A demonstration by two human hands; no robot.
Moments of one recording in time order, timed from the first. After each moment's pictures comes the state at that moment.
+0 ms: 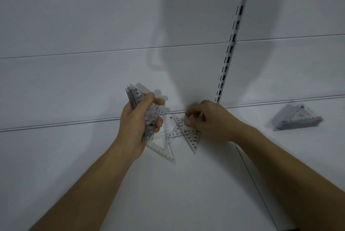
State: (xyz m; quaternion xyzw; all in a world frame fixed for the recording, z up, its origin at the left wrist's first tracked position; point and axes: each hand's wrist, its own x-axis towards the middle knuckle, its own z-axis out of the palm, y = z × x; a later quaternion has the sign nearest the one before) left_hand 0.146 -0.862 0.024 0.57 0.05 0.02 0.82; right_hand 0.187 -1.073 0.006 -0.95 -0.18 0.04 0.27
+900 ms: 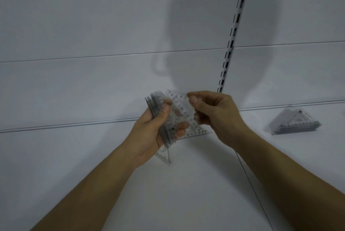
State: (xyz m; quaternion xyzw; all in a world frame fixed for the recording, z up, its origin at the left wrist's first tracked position) left_hand 0.136 -0.875 0.020 0.52 -0.02 -0.12 0.85; right_hand 0.171 -1.063 0.025 -0.67 -0.09 0.00 0.74
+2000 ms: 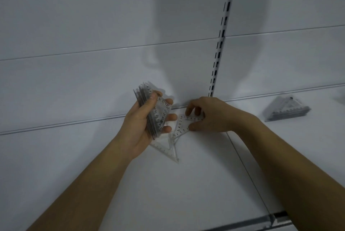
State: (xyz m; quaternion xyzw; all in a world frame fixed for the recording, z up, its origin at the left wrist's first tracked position) left_hand 0.143 -0.868 0.017 0.55 -0.02 -0.11 0.83; right_hand 0.184 -1.085 0.019 -0.96 -0.20 0.08 0.19
